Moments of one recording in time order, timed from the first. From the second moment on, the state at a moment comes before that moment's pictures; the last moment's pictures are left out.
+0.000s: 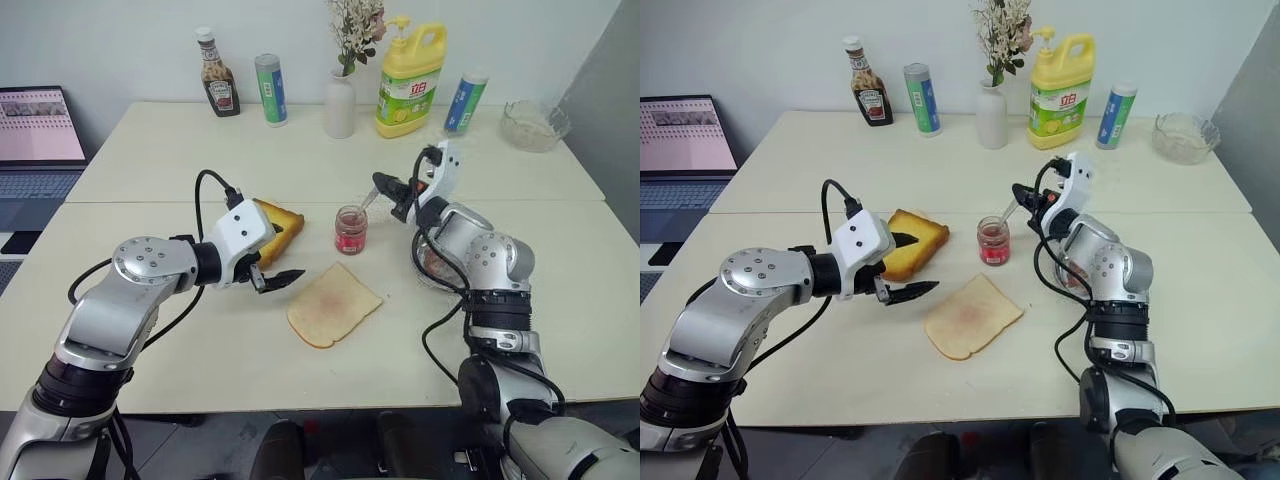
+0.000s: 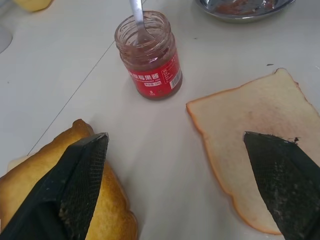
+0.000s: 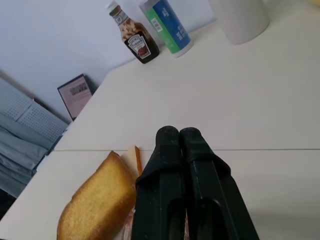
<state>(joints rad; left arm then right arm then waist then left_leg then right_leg) -0.44 0.83 -0.08 -0.38 -0.28 0.67 -0.86 -0.85 -0.06 -0.30 0.18 0.57 0.84 0.22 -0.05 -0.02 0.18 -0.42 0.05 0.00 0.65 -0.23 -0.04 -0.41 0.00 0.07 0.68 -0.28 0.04</state>
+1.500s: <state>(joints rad) -0.47 0.75 -0.03 -0.30 -0.34 0.65 -0.84 -0.87 -0.08 -0.52 0.22 0.85 0.92 0.04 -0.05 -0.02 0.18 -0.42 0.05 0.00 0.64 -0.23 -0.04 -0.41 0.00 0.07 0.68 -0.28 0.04</state>
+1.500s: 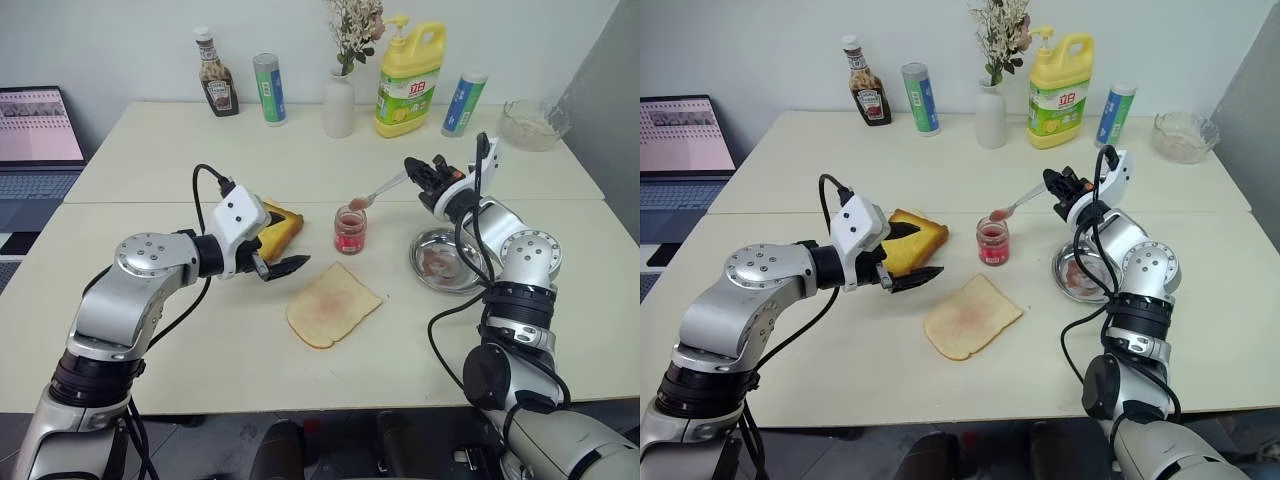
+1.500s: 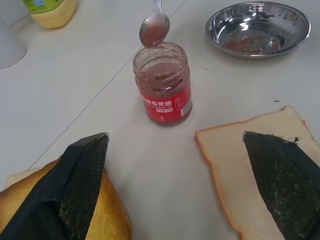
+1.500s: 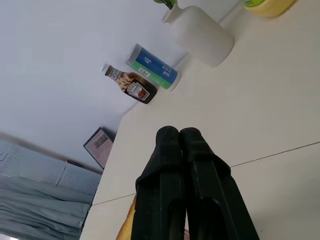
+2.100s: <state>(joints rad) -0.17 0.89 0.13 -0.40 -0.42 0.58 -0.98 -0.73 -0.07 -0.39 -0.12 1.06 1.06 0.06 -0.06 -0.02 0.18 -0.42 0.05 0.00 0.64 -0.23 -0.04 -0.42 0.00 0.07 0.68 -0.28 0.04</state>
